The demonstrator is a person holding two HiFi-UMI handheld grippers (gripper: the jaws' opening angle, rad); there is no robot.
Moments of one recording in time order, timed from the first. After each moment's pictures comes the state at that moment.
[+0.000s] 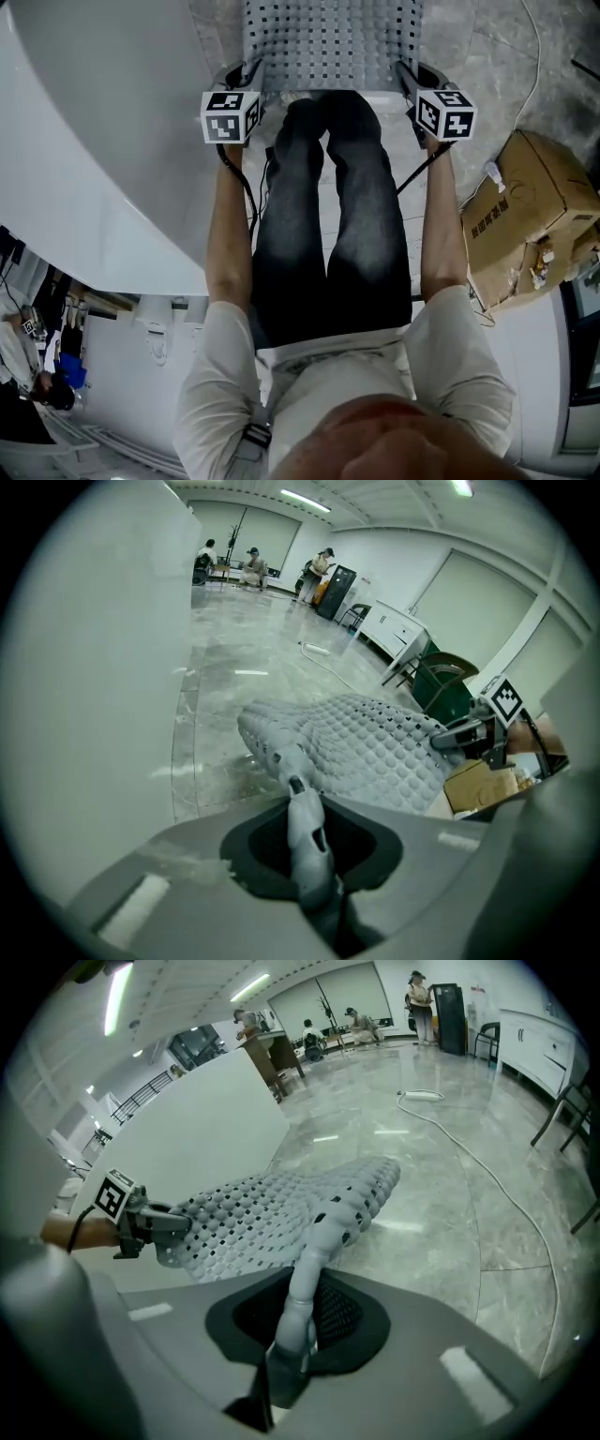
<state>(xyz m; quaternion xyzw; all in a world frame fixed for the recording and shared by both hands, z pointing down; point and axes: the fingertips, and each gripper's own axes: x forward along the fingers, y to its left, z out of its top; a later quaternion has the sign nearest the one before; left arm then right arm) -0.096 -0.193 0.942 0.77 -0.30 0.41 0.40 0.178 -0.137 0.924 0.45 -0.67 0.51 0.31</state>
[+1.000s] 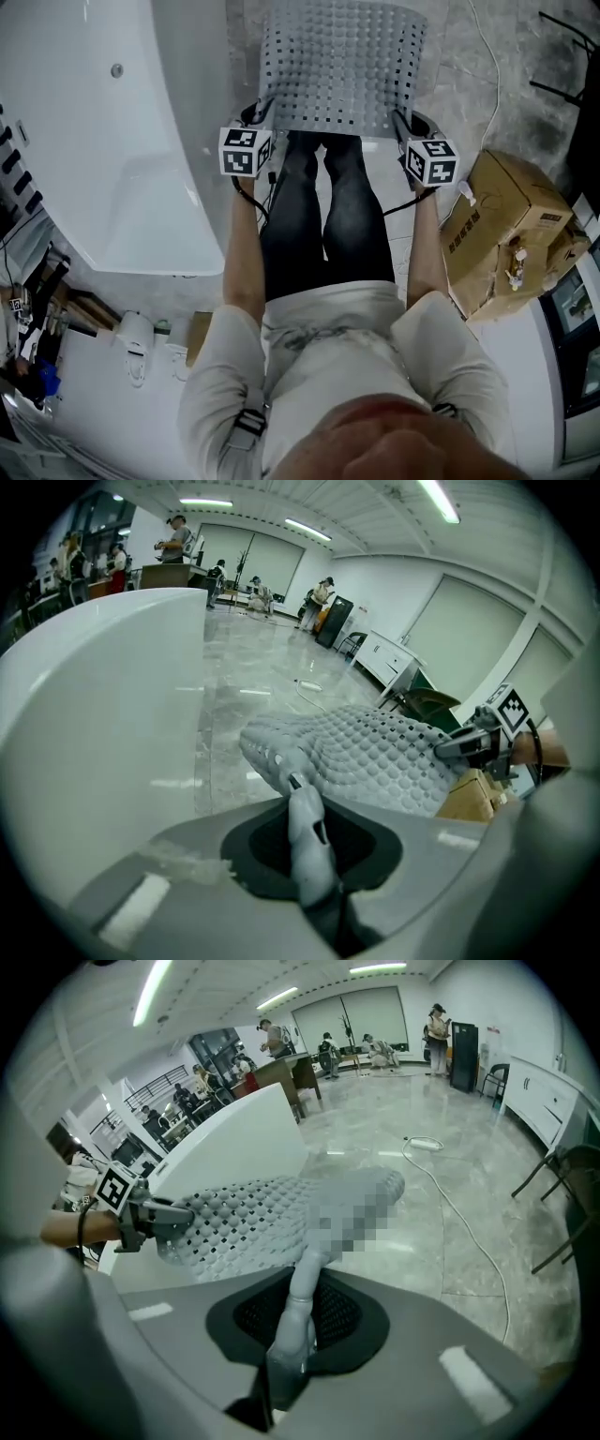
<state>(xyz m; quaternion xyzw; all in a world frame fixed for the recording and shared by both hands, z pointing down) -0.106 -0.179 0.731 0.78 -0.33 0.36 0.39 0.165 -0.122 0.704 0.46 -0.69 0.45 0.33</state>
